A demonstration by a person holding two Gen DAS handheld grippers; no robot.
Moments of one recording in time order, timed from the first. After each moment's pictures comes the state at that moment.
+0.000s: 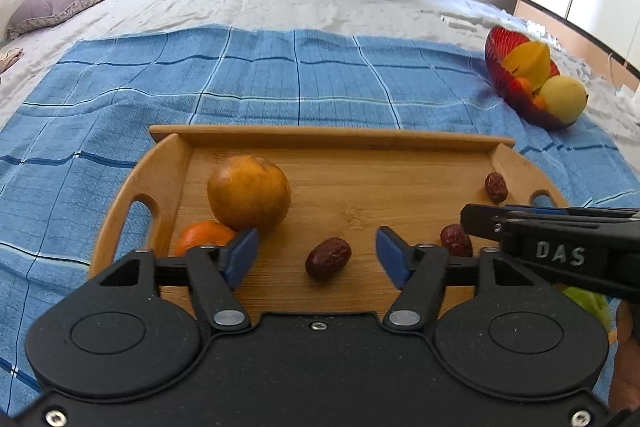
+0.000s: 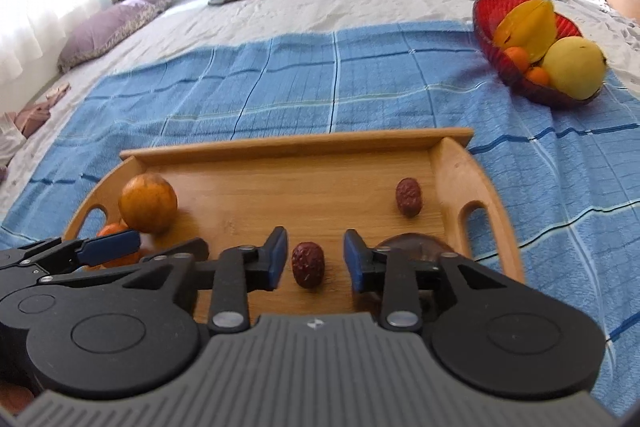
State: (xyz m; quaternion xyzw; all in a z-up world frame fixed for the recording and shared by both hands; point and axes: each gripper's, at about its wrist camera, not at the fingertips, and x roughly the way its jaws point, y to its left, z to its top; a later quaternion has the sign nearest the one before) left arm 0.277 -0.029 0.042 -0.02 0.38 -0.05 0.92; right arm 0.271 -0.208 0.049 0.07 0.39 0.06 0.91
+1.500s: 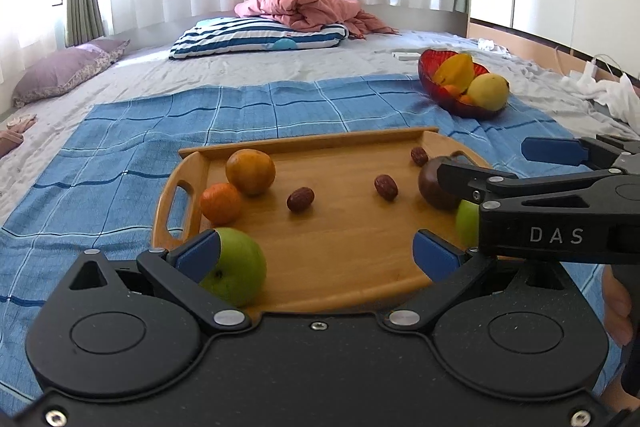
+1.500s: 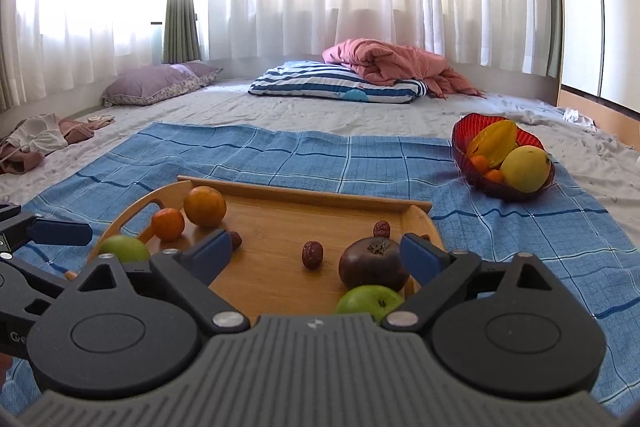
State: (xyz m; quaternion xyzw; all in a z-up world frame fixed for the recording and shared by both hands) left arm 0.114 -0.033 0.077 0.05 0.28 -0.09 0.95; right arm 0.128 -0.210 0.073 -0.01 0.21 0.09 0.97
